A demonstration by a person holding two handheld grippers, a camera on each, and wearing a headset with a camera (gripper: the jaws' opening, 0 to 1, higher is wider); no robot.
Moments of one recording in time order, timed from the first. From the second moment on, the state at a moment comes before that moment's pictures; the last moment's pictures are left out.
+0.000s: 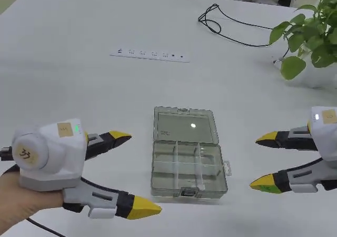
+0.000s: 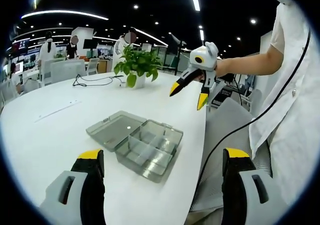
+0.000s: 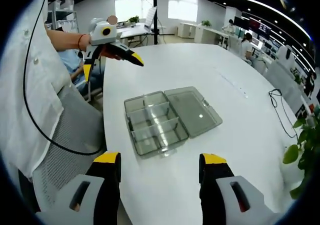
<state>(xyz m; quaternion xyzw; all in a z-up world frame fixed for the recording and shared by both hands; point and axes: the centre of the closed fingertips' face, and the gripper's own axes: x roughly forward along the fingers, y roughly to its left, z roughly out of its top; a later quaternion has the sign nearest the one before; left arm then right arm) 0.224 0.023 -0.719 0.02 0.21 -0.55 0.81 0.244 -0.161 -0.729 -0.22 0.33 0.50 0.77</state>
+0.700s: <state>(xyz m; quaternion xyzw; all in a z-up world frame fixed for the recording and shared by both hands) 0.226 0.032 -0.731 0.03 0.22 -0.53 0.82 0.232 -0.182 -0.737 -0.14 0.29 0.47 0.82</state>
